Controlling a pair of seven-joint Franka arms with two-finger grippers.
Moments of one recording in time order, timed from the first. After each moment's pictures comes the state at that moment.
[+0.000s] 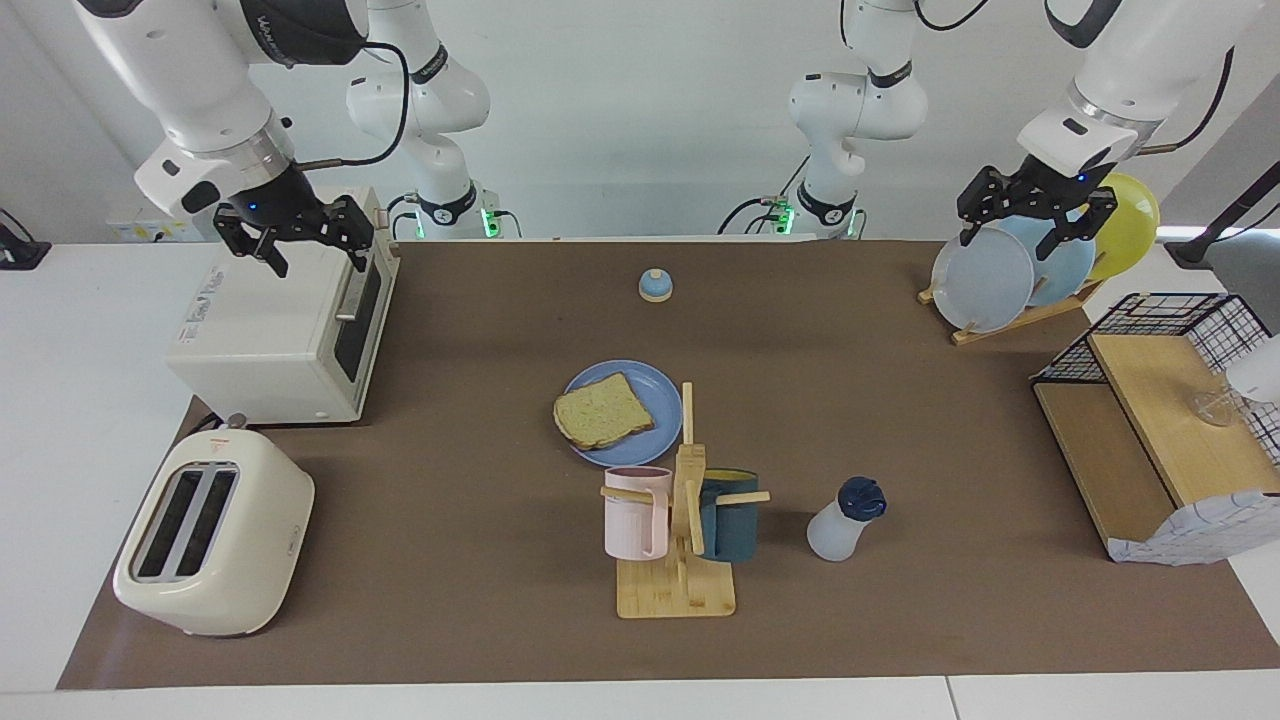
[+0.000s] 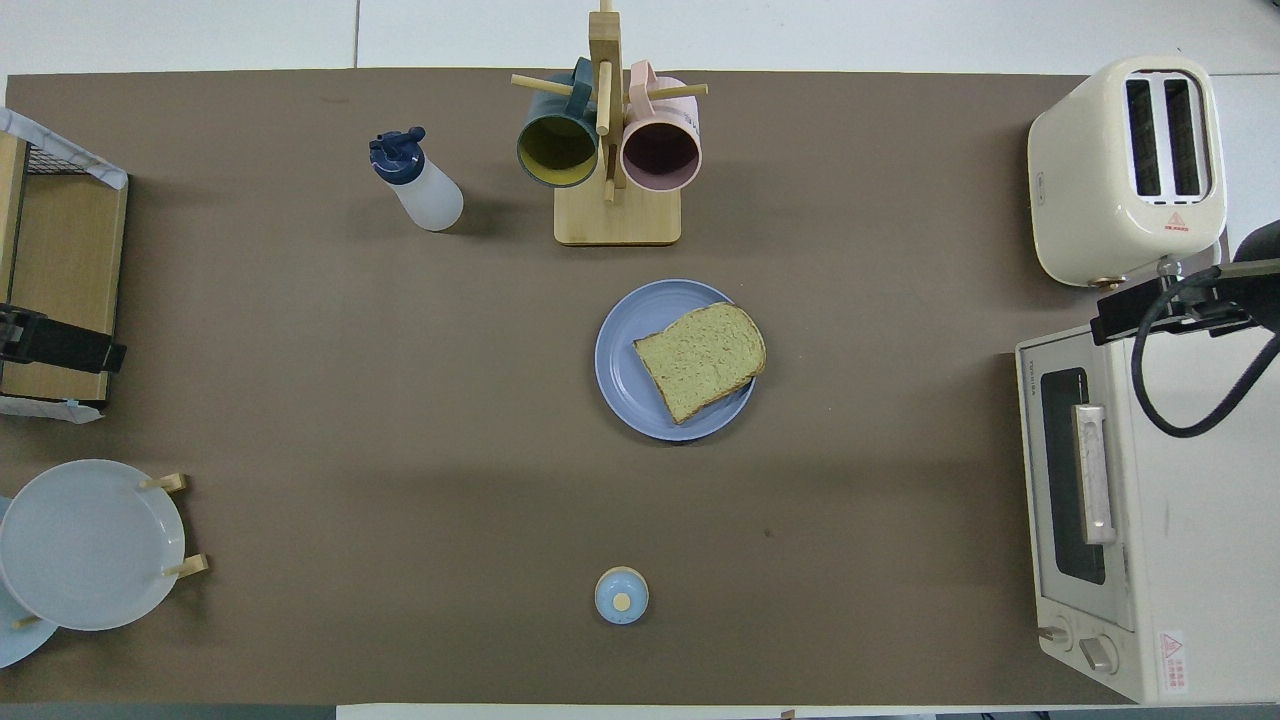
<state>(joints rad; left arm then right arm) -0.27 -0.08 0.21 -1.61 0.01 1.50 0.23 0.09 -0.02 -0.09 -1.60 0.01 1.50 -0.05</state>
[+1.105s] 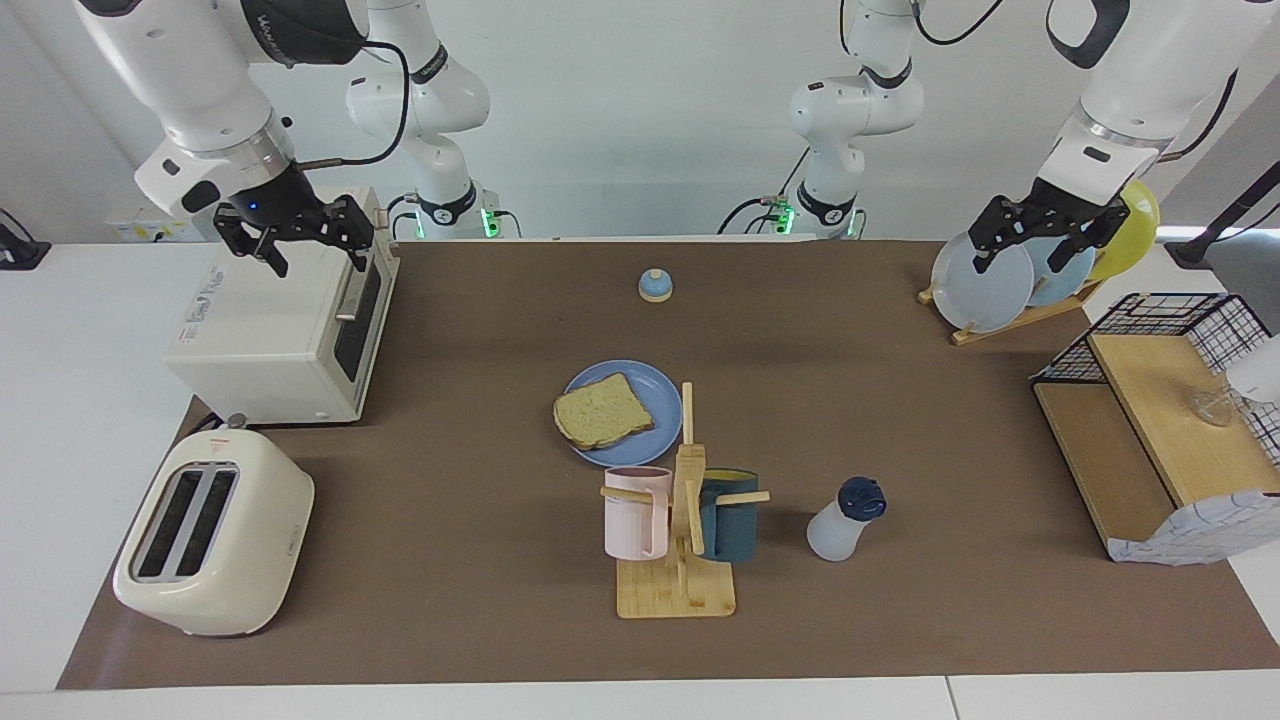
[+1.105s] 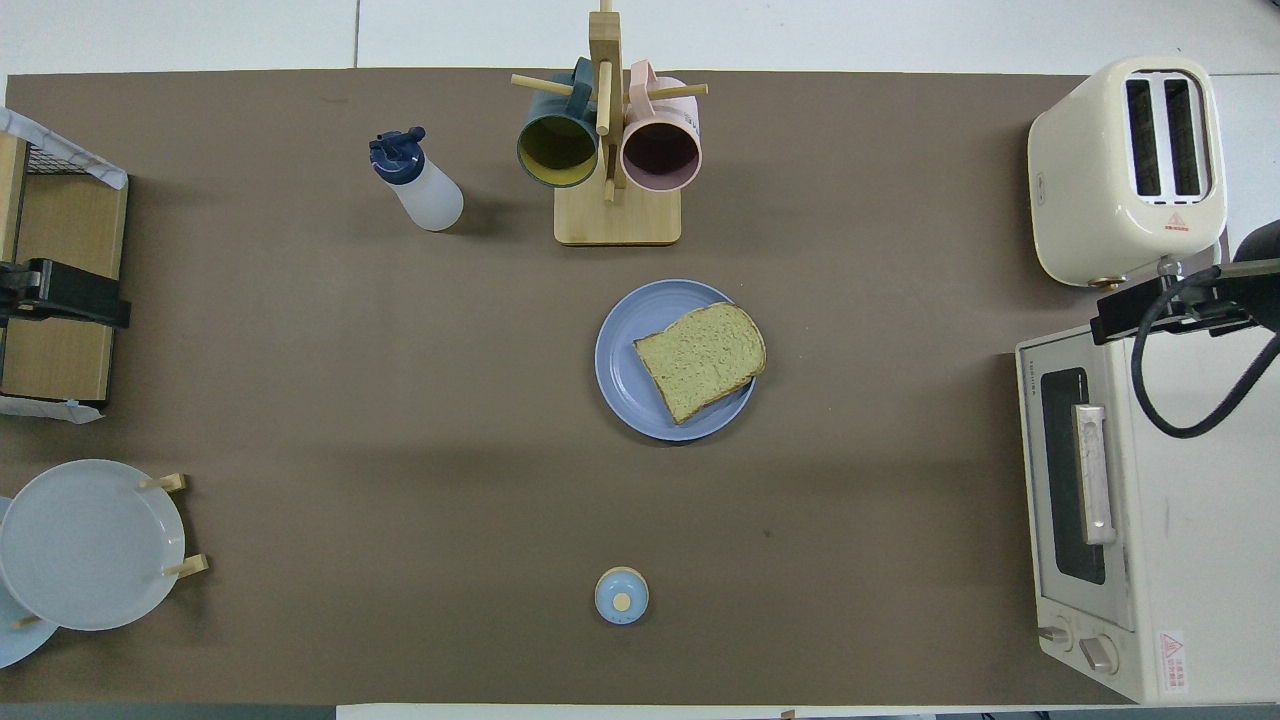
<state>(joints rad) 0.05 -0.02 -0.10 -1.59 0.01 1.54 0.04 0.09 -0.02 -0.09 -1.60 0.01 1.50 -0.05</state>
